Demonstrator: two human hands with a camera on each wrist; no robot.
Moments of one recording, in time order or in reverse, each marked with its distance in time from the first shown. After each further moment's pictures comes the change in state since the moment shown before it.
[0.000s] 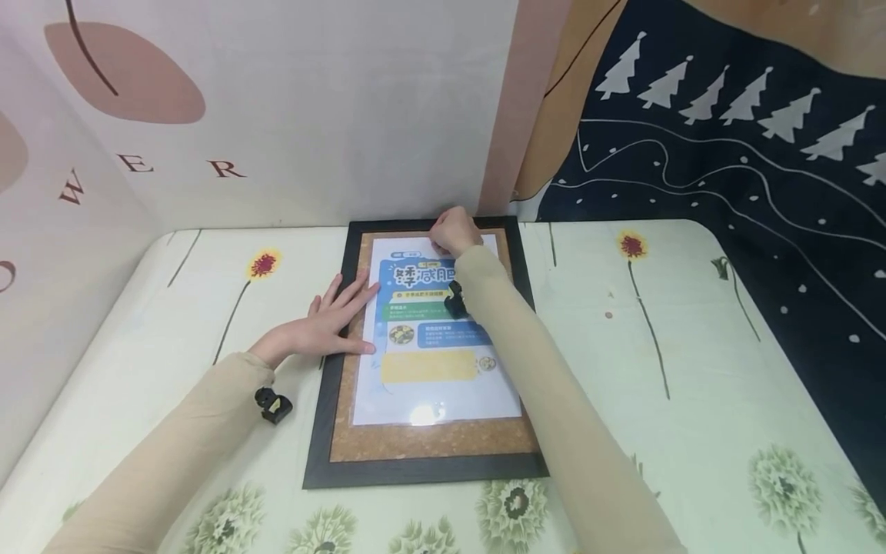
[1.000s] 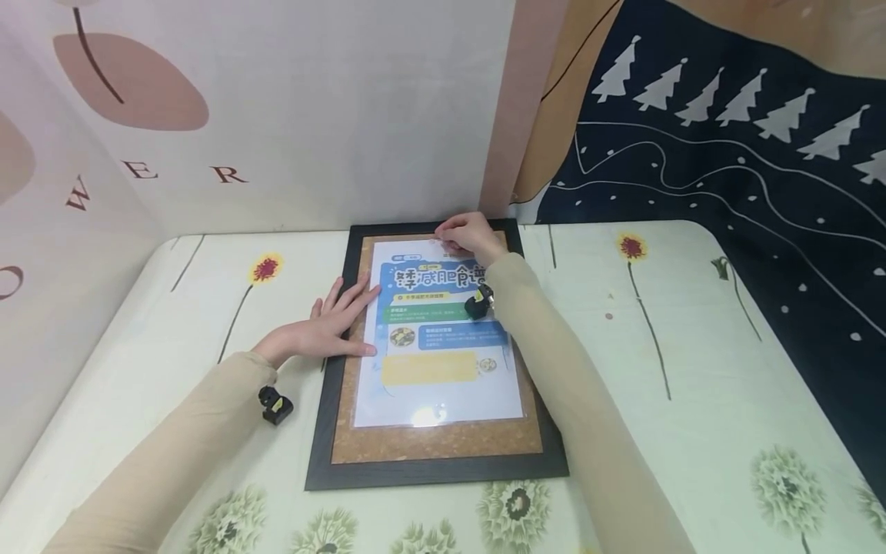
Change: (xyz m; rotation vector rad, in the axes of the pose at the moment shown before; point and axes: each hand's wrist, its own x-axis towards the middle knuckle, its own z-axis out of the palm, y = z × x) left_hand 0.001 0.001 -0.001 -0.001 -0.029 0.001; right_hand -0.006 0.019 -0.029 0.174 -0.150 -0.036
